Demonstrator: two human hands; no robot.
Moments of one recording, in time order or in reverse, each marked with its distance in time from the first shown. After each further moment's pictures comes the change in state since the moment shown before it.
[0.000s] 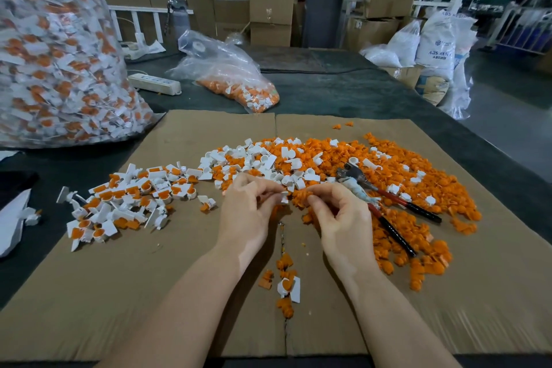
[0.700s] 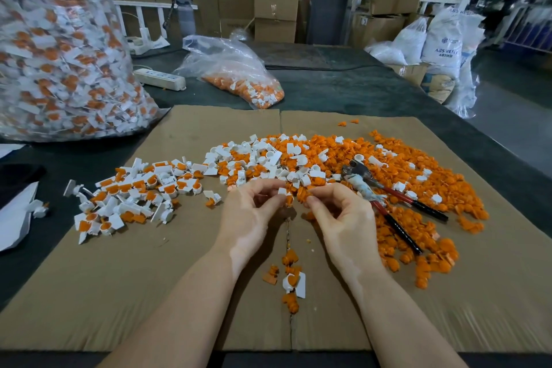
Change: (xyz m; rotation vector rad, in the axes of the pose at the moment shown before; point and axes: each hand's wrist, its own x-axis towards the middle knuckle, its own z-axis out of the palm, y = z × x) left_hand -0.011 0.000 -0.010 -0.340 -0.095 -0.149; right_hand -0.005 0.002 0.002 0.011 -0.032 -0.031
